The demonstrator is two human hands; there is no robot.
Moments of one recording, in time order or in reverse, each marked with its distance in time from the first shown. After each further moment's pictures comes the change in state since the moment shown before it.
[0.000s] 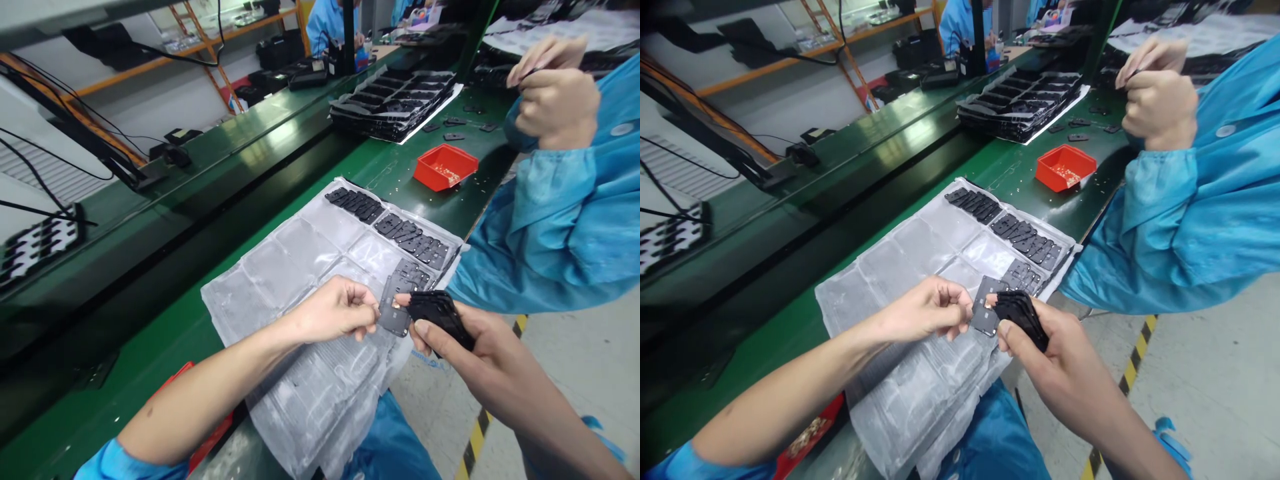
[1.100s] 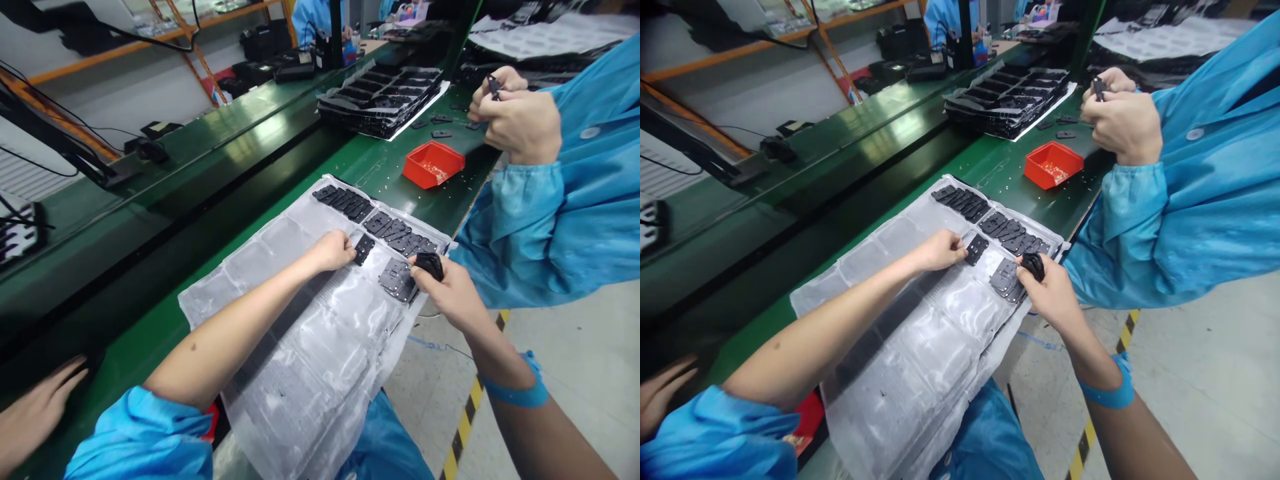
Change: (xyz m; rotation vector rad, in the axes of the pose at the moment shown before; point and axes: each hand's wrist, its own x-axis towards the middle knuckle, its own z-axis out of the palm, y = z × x) left_hand 0.107 0.010 -0.056 0.832 0.413 0.026; right_hand 0.078 0.085 -0.029 -0.223 0.340 0.051
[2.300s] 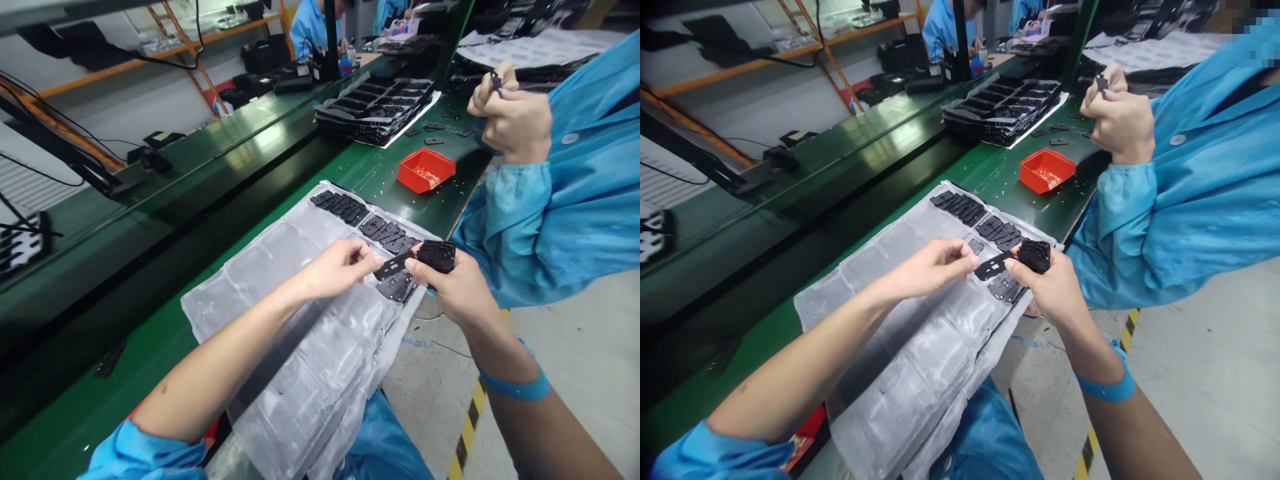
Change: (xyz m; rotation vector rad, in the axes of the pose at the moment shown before) left_hand -0.059 0.039 -0.009 -0.435 -0.112 0.258; right_hand -0.002 -0.028 -0.009 0.366 0.083 0.038
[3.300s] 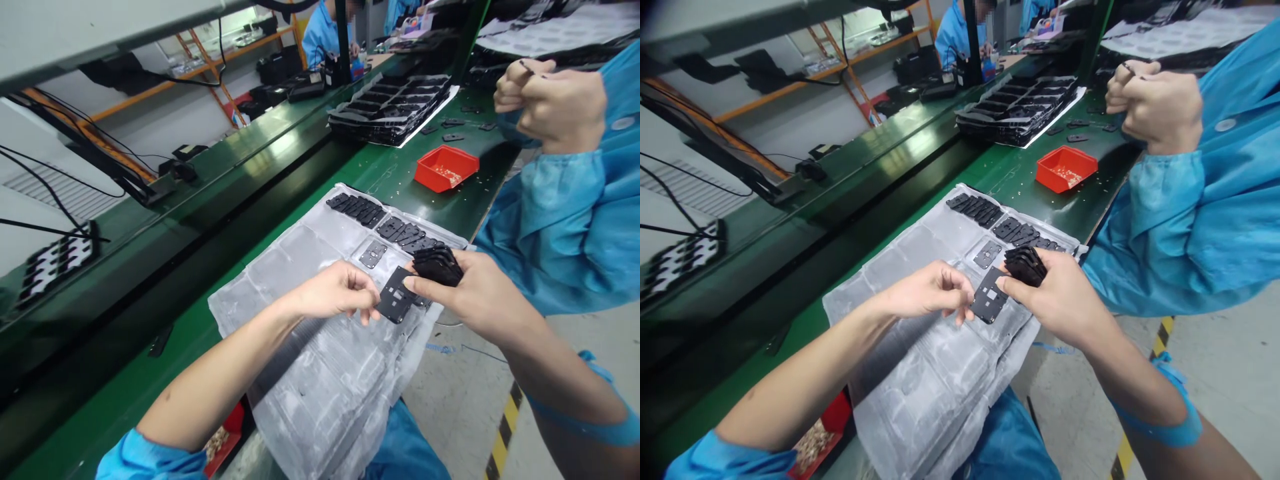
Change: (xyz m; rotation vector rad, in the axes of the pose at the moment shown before) left_hand -0.037 -0.015 -0.017 -0.366 -0.267 -0.226; right_hand -0.015 -0.051 0.019 -0.210 -0.259 -0.081
